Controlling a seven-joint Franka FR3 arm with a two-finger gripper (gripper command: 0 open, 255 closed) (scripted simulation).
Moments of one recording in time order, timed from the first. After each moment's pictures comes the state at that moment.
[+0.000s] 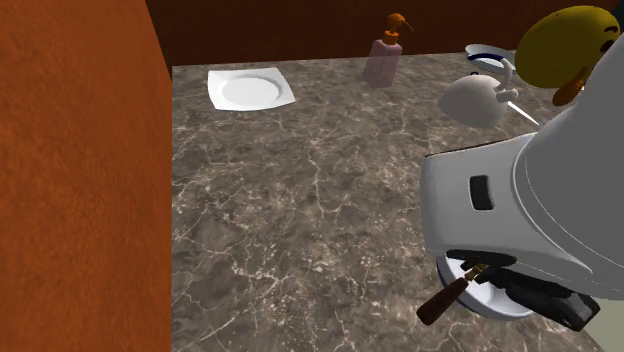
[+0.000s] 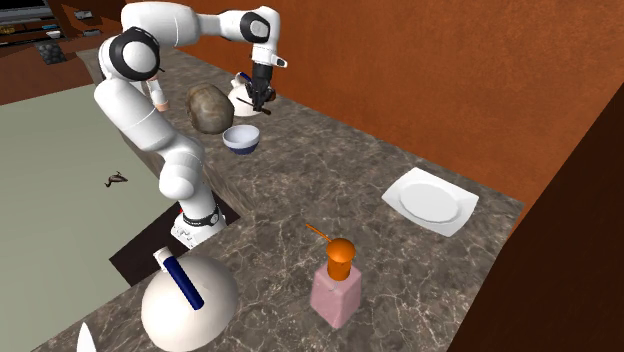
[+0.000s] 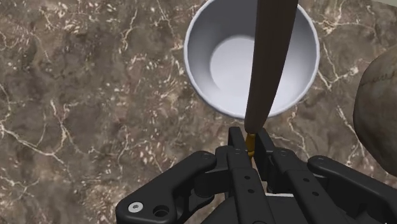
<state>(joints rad) 0.58 -0.38 0.73 -2.03 0.17 1.34 -0.25</state>
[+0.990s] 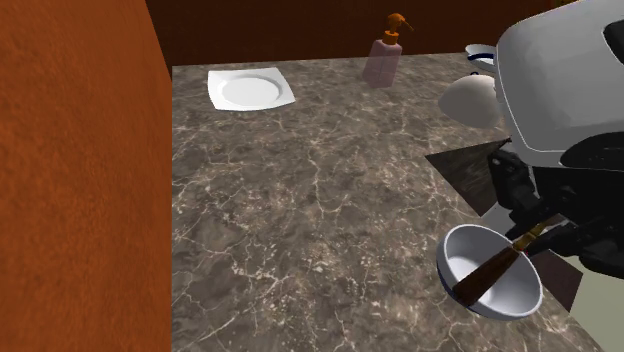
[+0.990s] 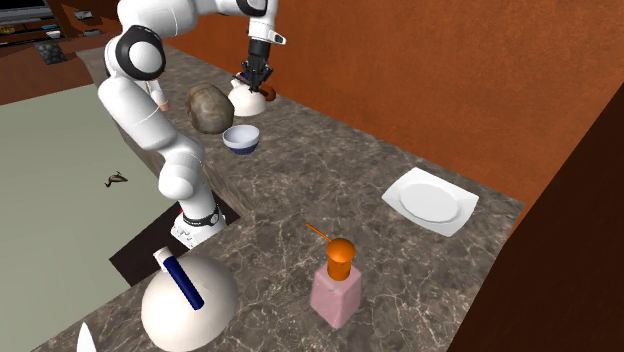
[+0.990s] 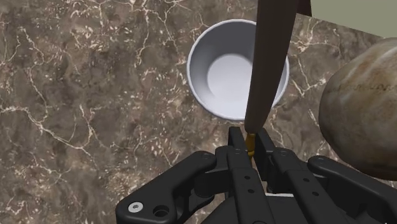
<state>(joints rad) 0.56 -0.34 0.72 -1.79 0.15 1.14 -0.23</state>
